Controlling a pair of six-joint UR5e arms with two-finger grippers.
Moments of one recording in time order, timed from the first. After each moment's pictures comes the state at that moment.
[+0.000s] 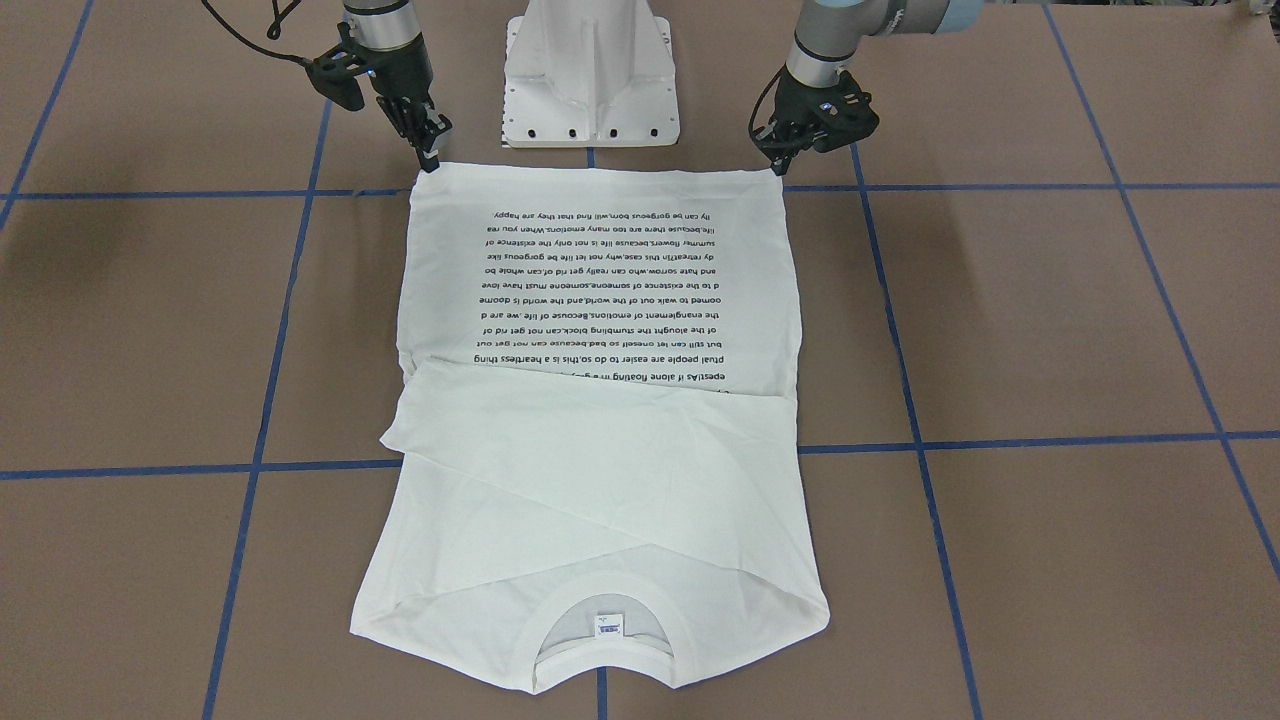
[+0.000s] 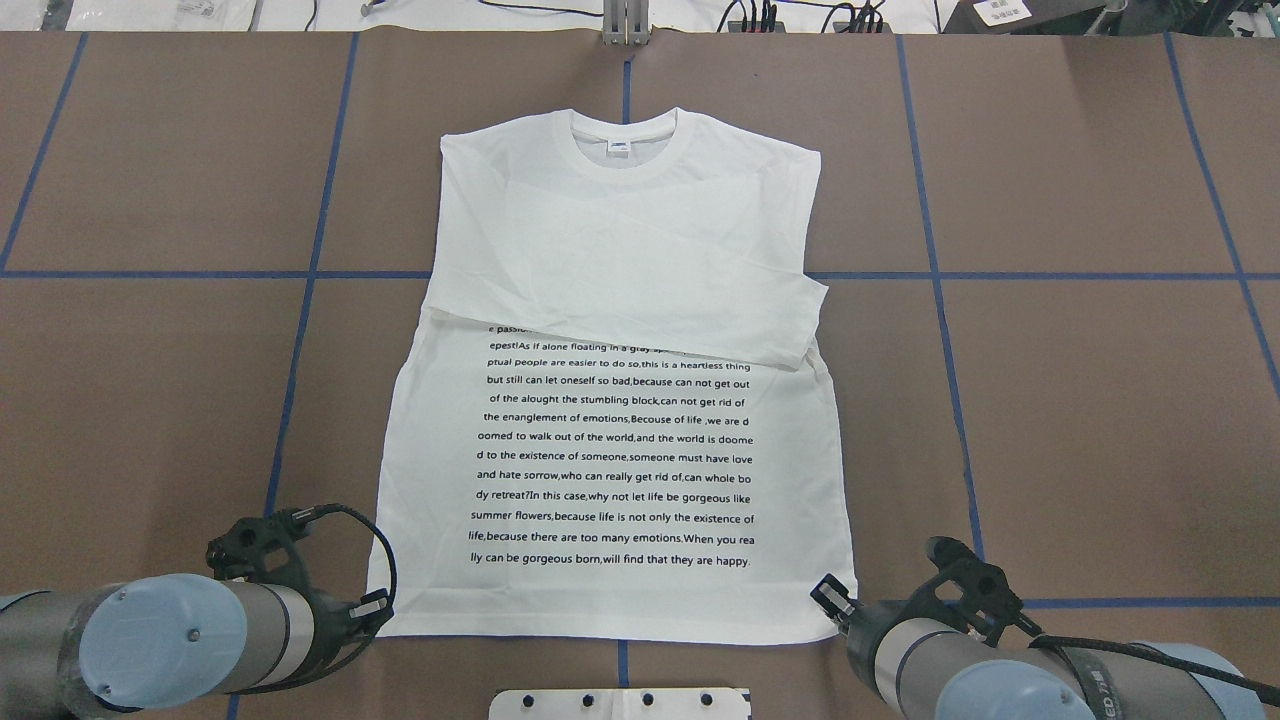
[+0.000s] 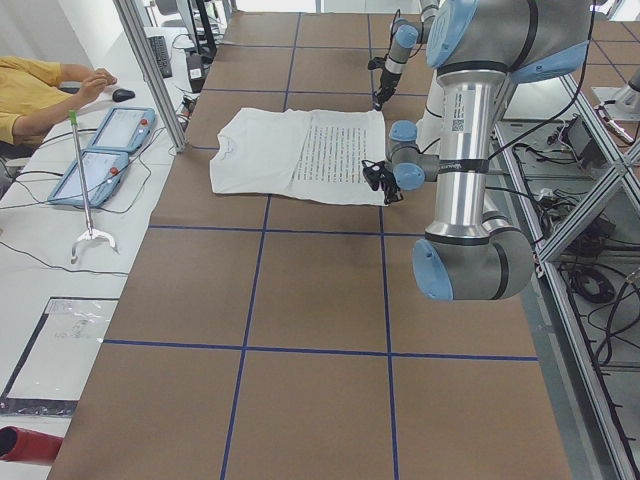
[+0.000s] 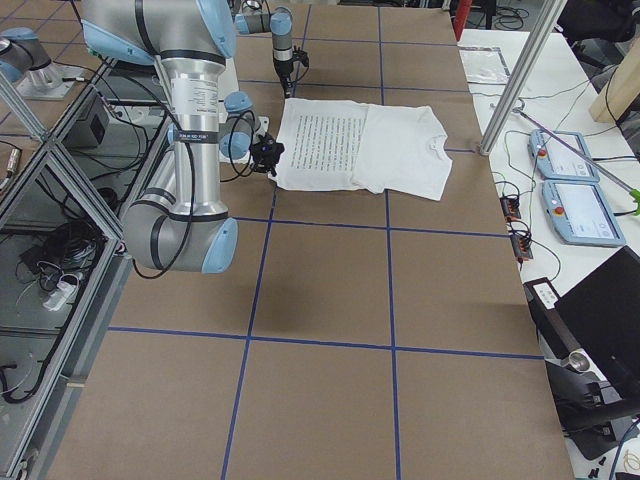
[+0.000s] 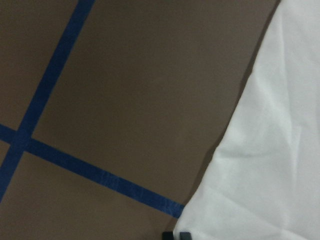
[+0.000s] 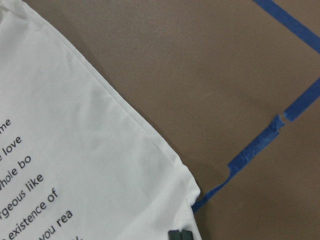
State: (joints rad) left arm -0.14 -1.60 -2.10 -1.85 -1.65 -1.91; right arm 0.01 -1.52 2.18 -1.40 1.33 2.35
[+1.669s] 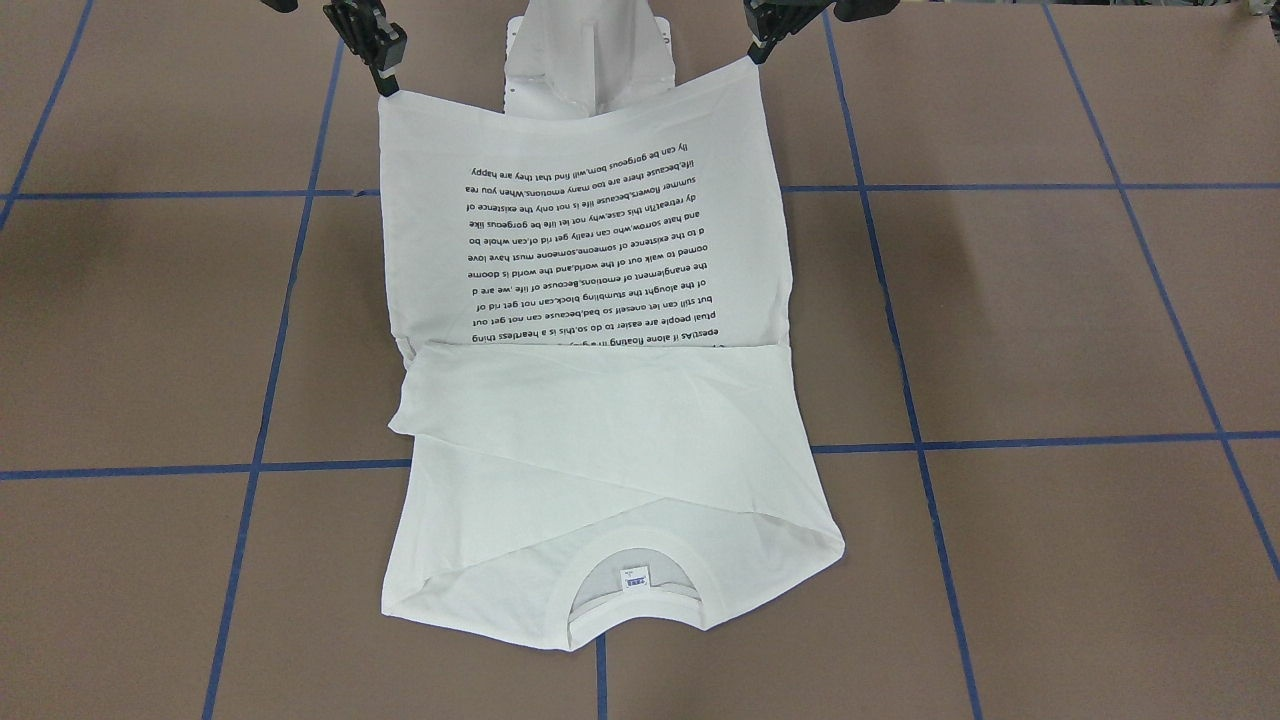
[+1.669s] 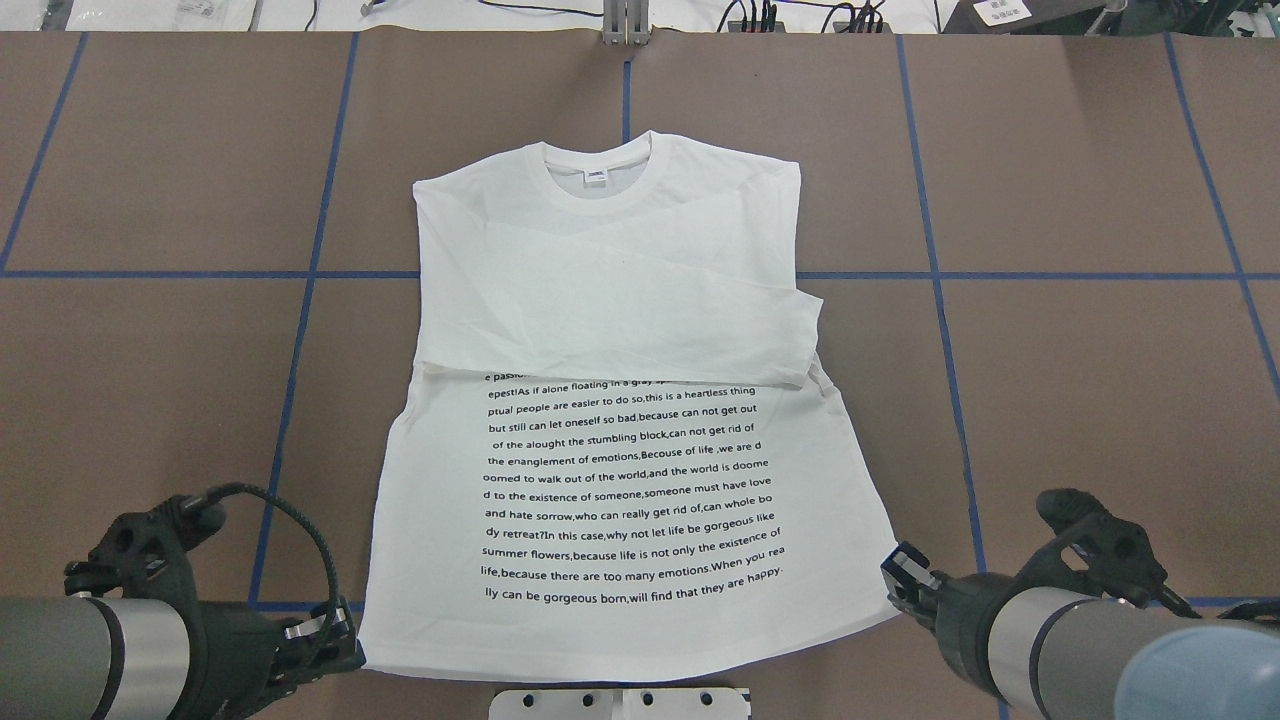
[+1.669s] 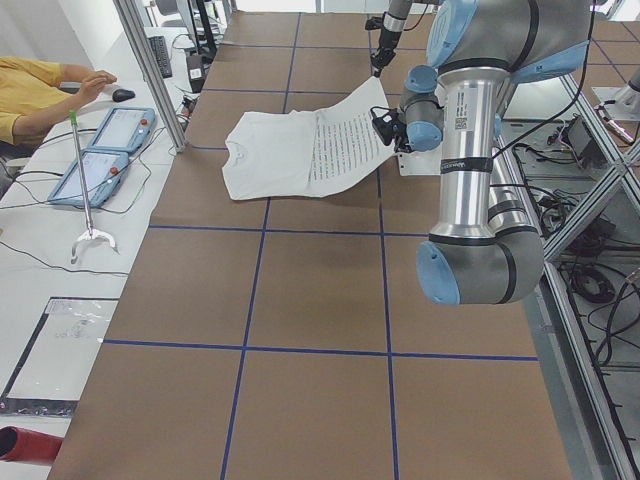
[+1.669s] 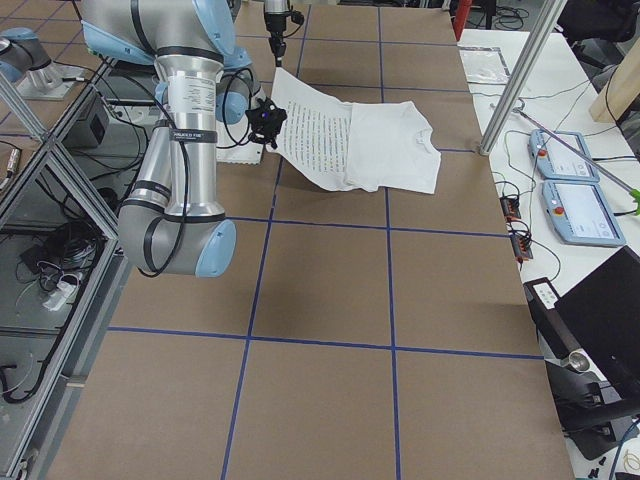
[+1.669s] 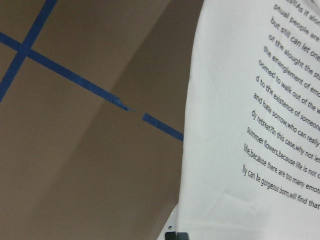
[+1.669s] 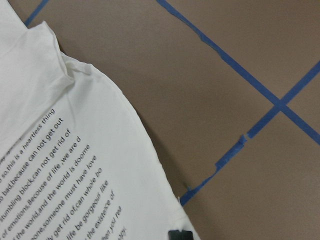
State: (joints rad) left arm -0.19 -1.57 -2.48 -1.78 -1.67 -1.93; right arm 0.15 -1.51 2.50 -1.68 1.45 2.26
